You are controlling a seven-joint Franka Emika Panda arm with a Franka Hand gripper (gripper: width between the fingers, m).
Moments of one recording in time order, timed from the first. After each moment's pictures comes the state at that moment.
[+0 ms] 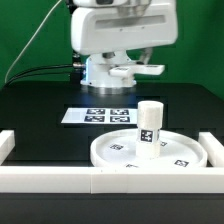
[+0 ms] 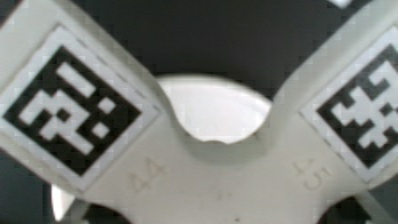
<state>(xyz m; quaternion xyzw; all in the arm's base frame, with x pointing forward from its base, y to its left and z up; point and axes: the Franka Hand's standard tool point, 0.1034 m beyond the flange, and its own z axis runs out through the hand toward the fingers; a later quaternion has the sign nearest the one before) 0.497 0.019 0.137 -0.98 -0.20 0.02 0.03</state>
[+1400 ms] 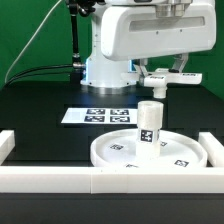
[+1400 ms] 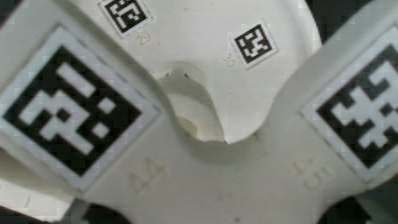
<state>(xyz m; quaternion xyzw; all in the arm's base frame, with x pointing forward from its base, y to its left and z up) 0.558 0.050 0.130 -0.97 -0.23 0.01 0.02</state>
